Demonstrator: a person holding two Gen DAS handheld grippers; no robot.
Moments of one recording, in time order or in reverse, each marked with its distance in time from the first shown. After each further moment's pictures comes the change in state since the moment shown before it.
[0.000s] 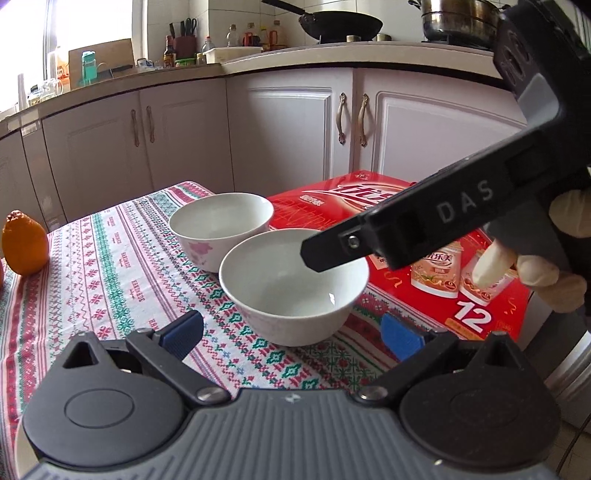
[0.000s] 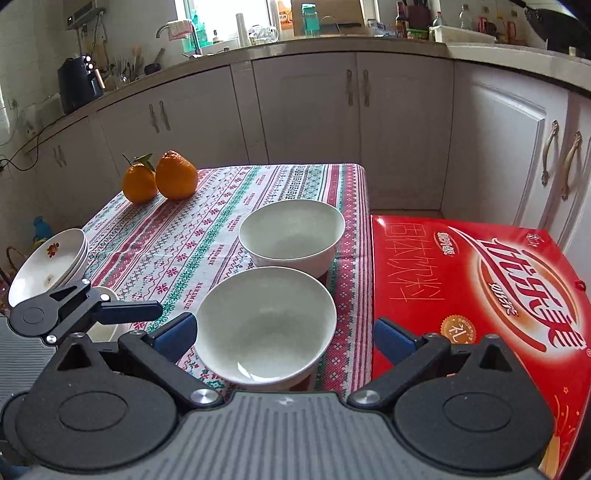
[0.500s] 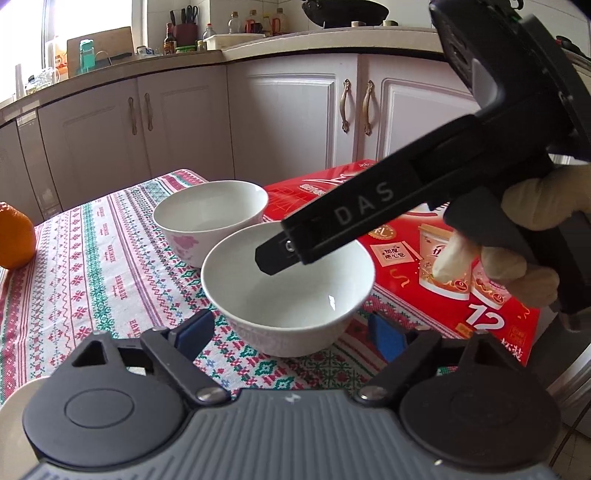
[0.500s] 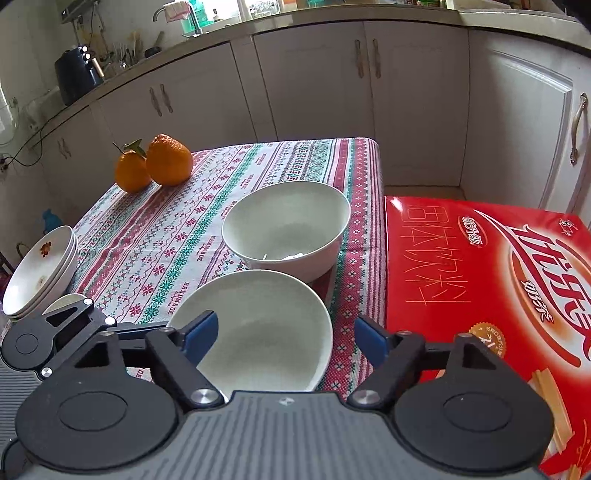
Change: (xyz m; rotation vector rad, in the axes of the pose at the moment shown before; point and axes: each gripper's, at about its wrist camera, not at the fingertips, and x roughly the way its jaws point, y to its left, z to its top) left arm 0.026 -0.004 0.003 -0.011 0.039 0.003; right arm 0.045 -0.017 0.015 0.016 0.077 0.060
